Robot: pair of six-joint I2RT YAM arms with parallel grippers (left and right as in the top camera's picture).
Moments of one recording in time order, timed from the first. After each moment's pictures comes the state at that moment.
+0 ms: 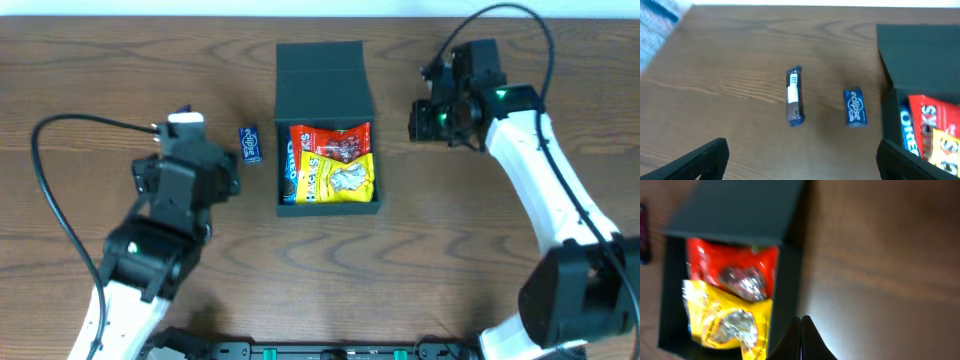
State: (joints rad) left arm -0.32 1.02 1.01 -0.73 -0.45 -0.26; right arm 0.15 1.72 1.46 -0.81 -0.30 0.13
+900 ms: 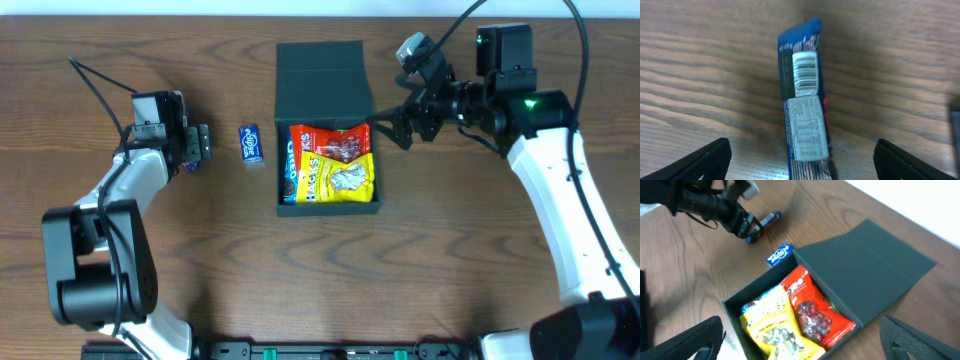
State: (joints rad) left arm 0.11 1.82 1.01 -0.19 -0.02 0.00; right arm 0.15 1.59 1.48 -0.73 -0.76 -0.44
